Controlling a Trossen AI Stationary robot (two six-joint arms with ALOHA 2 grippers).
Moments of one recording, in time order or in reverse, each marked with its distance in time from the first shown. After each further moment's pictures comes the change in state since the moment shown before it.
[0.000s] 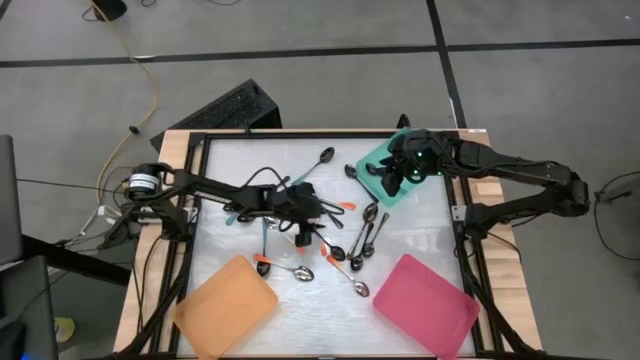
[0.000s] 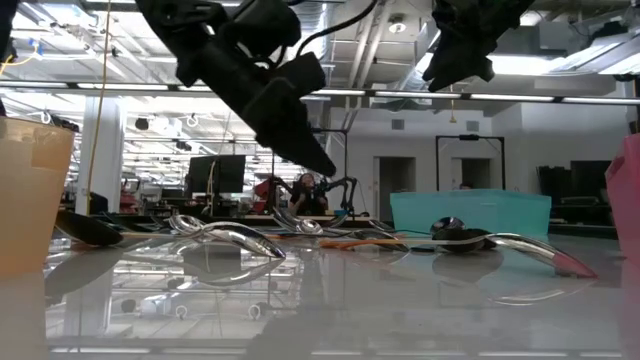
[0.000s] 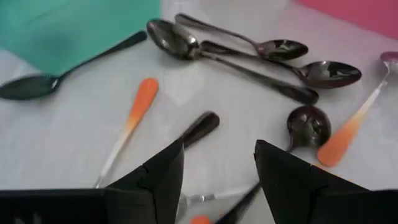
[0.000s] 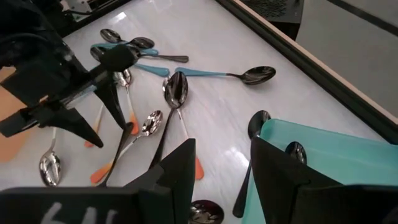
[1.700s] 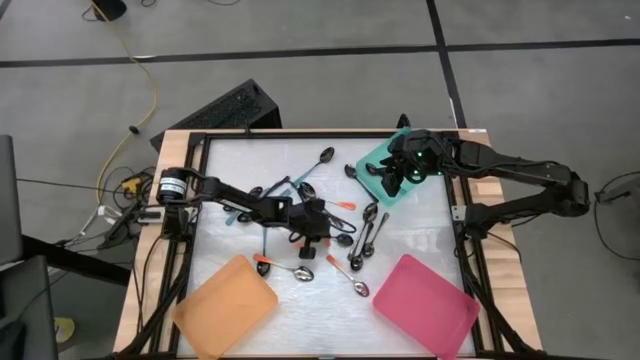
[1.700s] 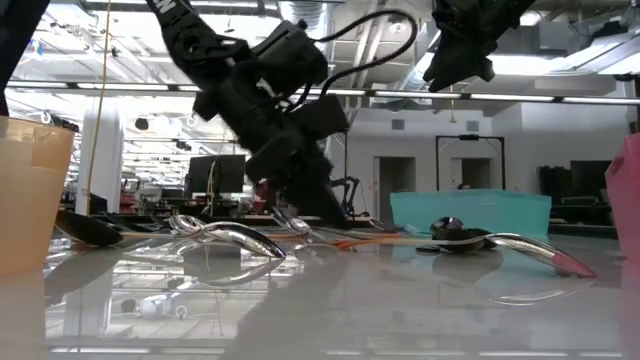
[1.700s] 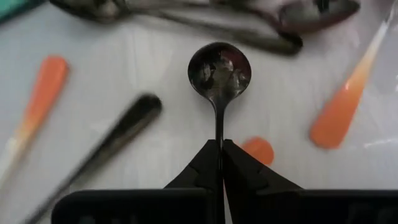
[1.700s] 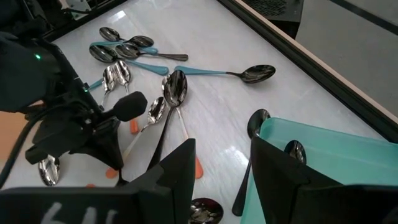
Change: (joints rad) left arm -0.042 0.211 0.076 0.035 0.065 0.081; right arm 0.000 0.000 0.000 -0.003 0.001 -0.001
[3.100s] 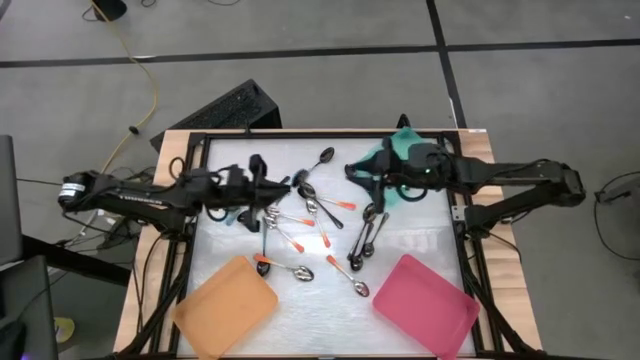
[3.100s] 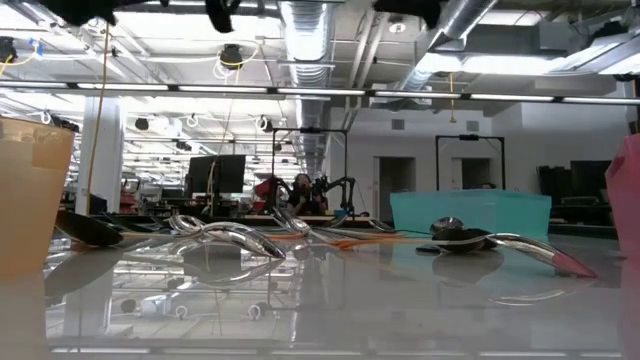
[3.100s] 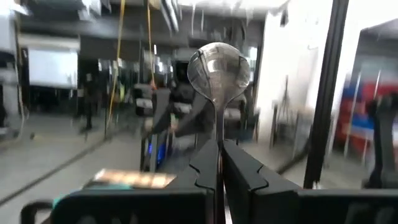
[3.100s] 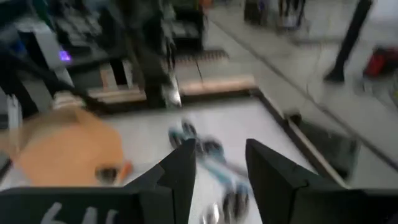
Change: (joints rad) left arm 0.005 -0.897 -0.455 0.647 -0.102 -0.277; right arm 0.234 0.071 -0.003 0.545 0.035 -0.288
